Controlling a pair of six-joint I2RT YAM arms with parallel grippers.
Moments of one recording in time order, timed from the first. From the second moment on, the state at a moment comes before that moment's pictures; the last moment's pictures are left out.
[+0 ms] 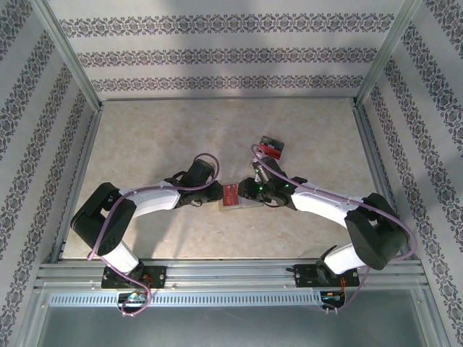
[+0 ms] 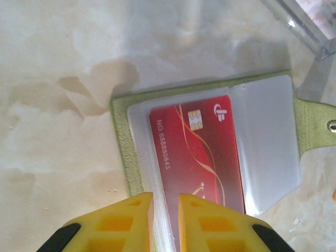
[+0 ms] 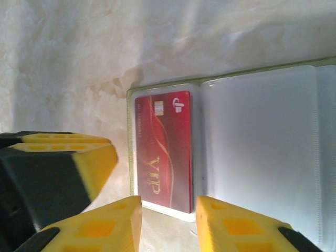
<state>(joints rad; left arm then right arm) -0.63 1.62 0.80 -0.10 0.15 -0.73 0.64 1.46 0.75 -0.16 -0.22 0.82</state>
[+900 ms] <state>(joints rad) -0.67 1.71 0.86 -0.15 0.12 -0.71 0.63 1.64 0.75 -0.05 -0.34 0.84</state>
